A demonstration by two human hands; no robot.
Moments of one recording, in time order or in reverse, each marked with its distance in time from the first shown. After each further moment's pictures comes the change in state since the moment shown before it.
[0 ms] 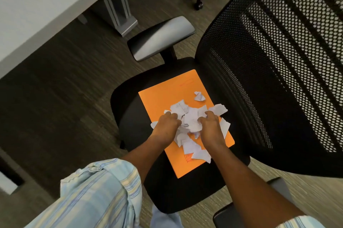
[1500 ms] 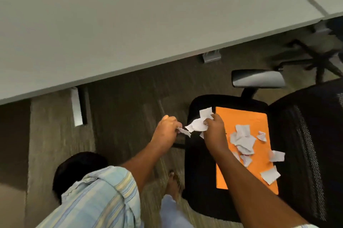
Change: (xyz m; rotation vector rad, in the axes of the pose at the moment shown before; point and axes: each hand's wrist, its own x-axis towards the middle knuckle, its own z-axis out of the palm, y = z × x) left_hand -0.246 -0.089 -0.051 -0.386 0.434 -0.568; right_hand -0.127 -0.211 0.066 0.403 -0.234 -0.156
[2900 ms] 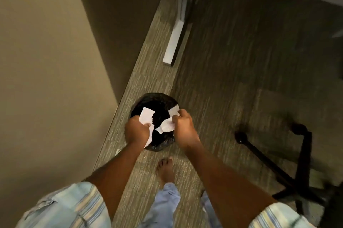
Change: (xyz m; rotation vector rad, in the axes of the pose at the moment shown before) left_hand -0.309 -0.458 0.103 -0.633 0.473 -1.397; right_hand -0.176 0.176 0.515 -0.918 -0.870 -0.611
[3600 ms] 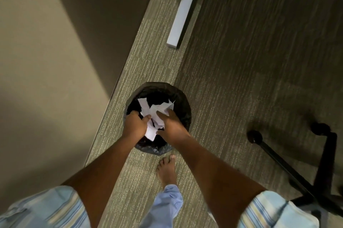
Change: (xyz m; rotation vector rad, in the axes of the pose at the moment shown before) left_hand 0.106 -0.059 0.067 -0.001 -0.185 0.028; right_hand 0.087 0.039 0.111 -0.183 -0.348 -0.022
